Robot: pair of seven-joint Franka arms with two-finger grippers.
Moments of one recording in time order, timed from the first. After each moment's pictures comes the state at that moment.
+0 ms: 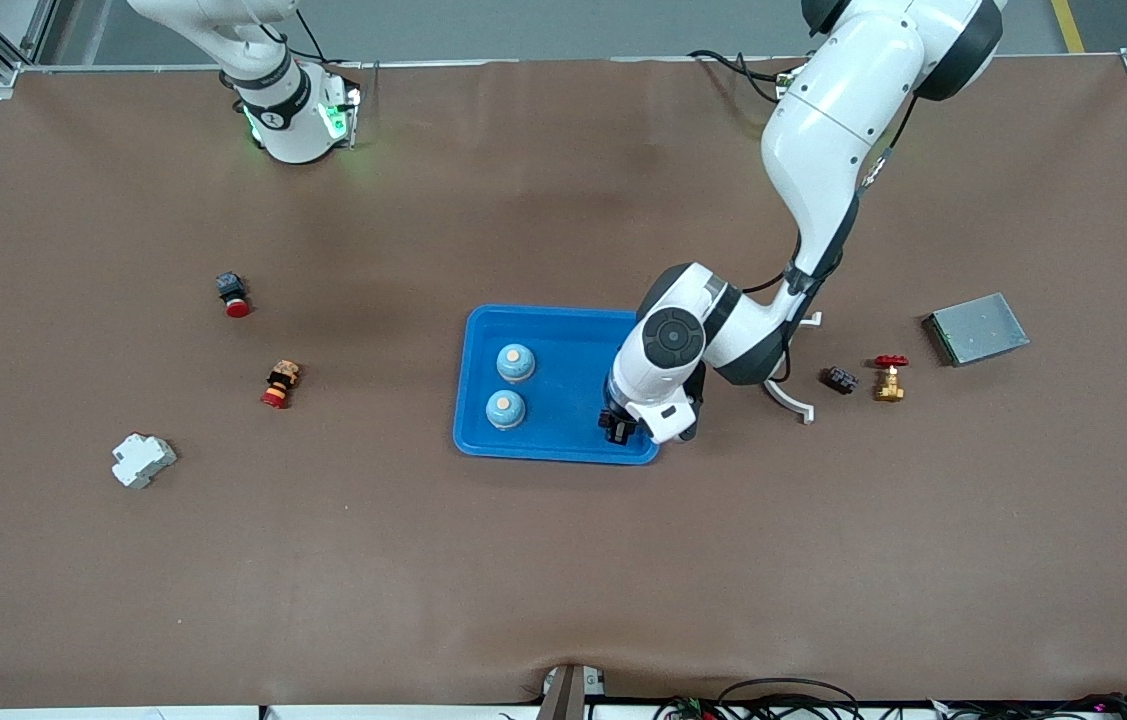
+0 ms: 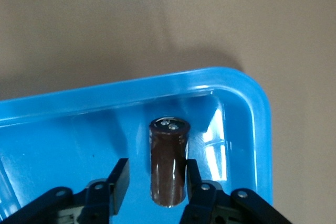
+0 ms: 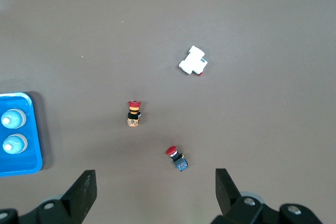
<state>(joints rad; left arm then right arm) -0.47 0.84 -0.20 -1.47 0.03 2.38 -1.97 -0.02 0.00 -0.10 -1.43 0.00 1.46 0.03</state>
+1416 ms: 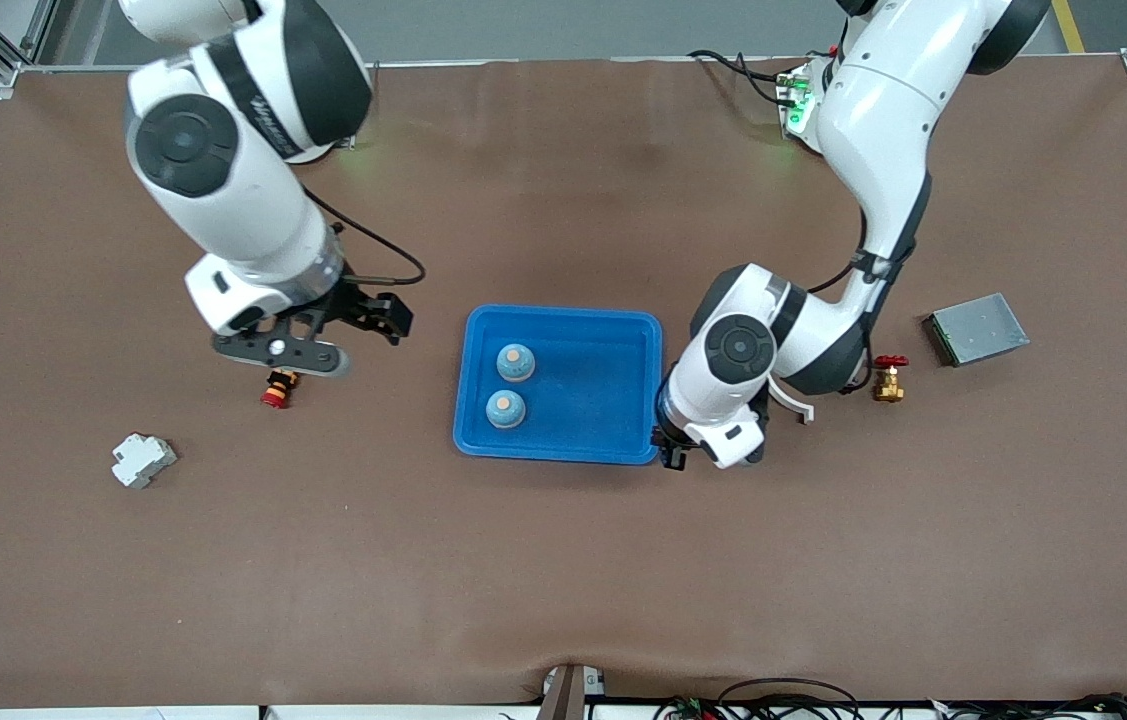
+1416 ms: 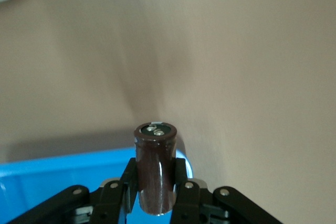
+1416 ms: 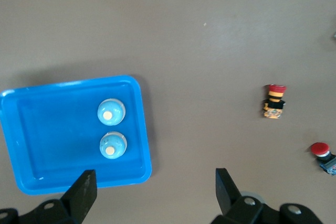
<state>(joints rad) -0.37 0.72 -0.17 -1.44 0.07 2.19 -1.92 0.54 0.30 -0.08 -1.45 0.04 1.72 0.63</state>
